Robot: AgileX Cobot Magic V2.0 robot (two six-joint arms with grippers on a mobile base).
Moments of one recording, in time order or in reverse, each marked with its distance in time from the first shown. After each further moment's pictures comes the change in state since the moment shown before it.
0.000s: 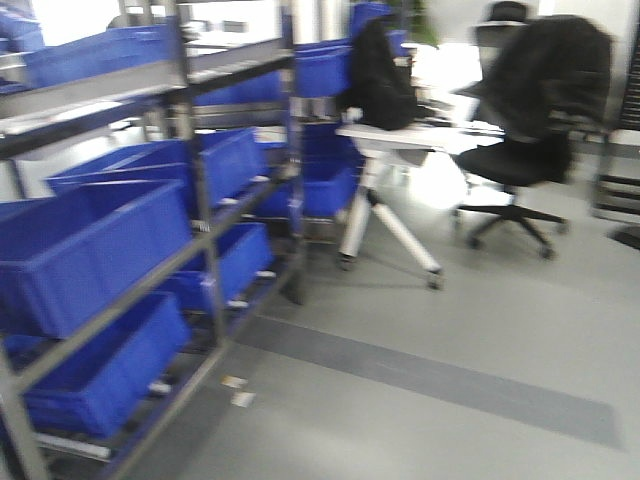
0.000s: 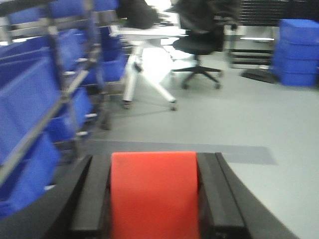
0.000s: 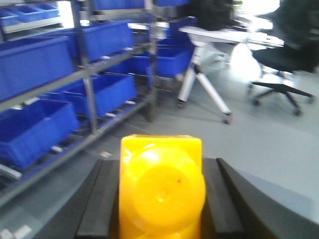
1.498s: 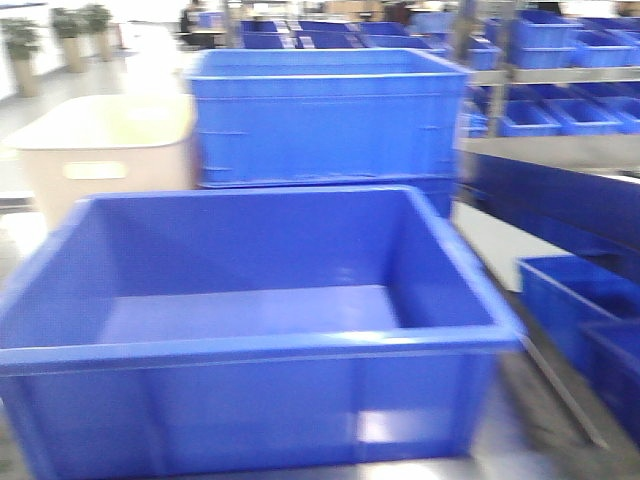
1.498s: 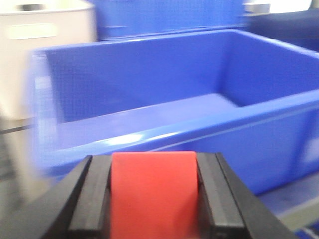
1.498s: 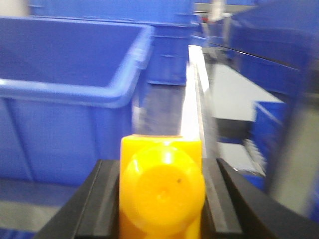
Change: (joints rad) left arm 0.000 0.000 0.000 0.000 0.000 0.000; right arm 0.000 0.000 0.000 0.000 0.000 0.000
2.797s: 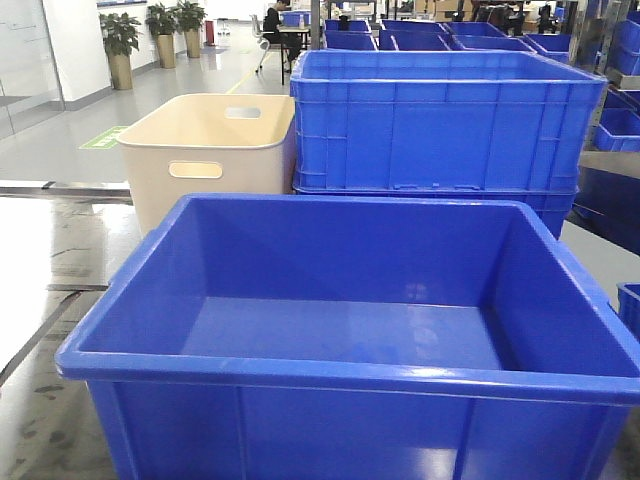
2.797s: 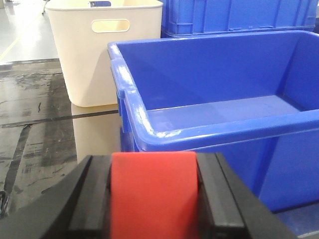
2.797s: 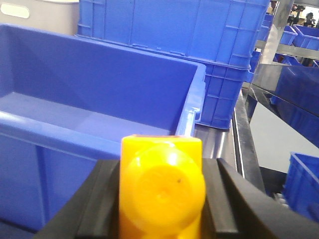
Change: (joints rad) left arm 0.000 0.000 0.000 0.000 0.000 0.000; right arm 0.000 0.000 0.000 -0.066 -0.072 -0.038
